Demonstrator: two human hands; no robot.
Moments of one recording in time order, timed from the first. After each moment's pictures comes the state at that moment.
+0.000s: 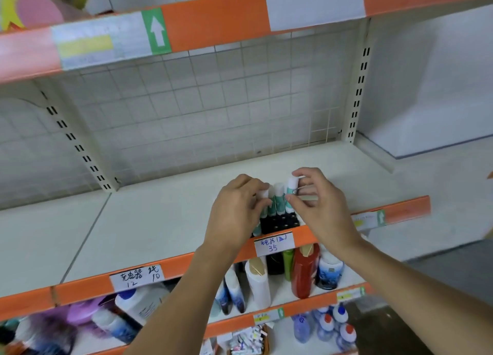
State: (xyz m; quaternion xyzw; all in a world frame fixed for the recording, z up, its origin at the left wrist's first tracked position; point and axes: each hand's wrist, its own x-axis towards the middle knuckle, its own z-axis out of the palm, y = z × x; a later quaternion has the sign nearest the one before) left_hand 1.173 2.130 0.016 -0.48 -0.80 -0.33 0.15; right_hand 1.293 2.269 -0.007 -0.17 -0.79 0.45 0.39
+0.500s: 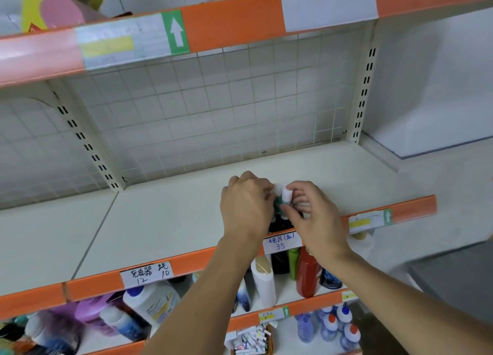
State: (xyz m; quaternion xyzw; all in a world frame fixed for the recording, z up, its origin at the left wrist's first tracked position) left_hand 1.187 2.139 0.026 -0.37 -0.87 -0.28 0.16; right_hand 1.284 2.240 -0.029 -0.15 -0.79 0.43 0.42
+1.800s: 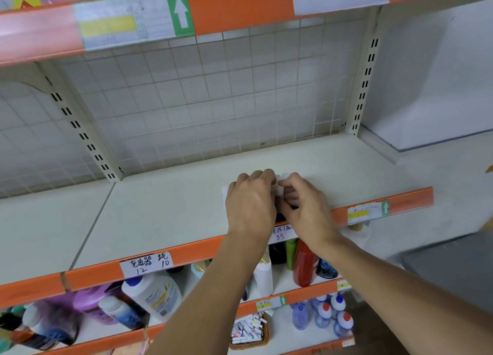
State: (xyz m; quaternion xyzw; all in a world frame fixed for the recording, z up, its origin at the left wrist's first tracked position) left_hand 1.201 2.135 0.021 -0.40 -0.86 -0.26 0.18; right_hand 1.266 2.243 -0.038 -0.13 -0.82 0.43 0.36
